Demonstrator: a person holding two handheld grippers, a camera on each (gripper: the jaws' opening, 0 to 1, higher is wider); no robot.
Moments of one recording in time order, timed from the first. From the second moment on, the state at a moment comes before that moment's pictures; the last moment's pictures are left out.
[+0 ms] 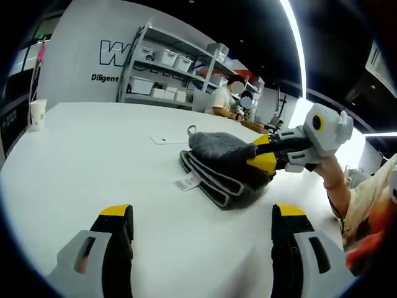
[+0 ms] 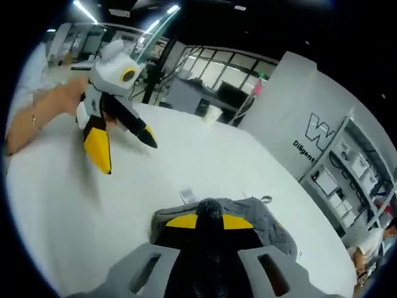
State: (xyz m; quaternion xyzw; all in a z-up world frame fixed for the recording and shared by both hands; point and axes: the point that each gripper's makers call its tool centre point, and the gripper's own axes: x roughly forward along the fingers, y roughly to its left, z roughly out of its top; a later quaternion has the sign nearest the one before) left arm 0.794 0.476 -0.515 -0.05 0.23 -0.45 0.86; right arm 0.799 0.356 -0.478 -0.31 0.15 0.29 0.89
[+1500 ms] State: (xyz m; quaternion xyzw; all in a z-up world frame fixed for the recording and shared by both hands) left arm 0.789 0.462 -0.516 -0.05 0.23 -0.47 0.85; right arm 0.768 0.140 -0.415 -0.18 0.08 0.03 0.98
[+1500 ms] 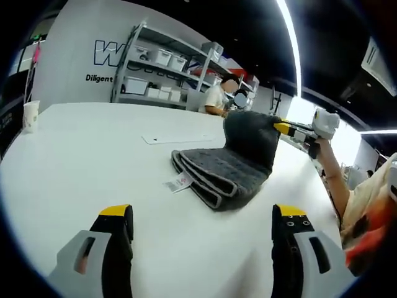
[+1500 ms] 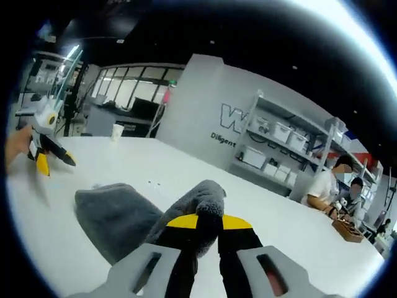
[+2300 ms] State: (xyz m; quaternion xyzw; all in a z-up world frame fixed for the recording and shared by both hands) left arm 0.789 0.464 -0.517 -0.04 0.23 -0.47 0.85; right arm 0.736 0.063 -0.508 -0.07 0.18 -0.03 0.98
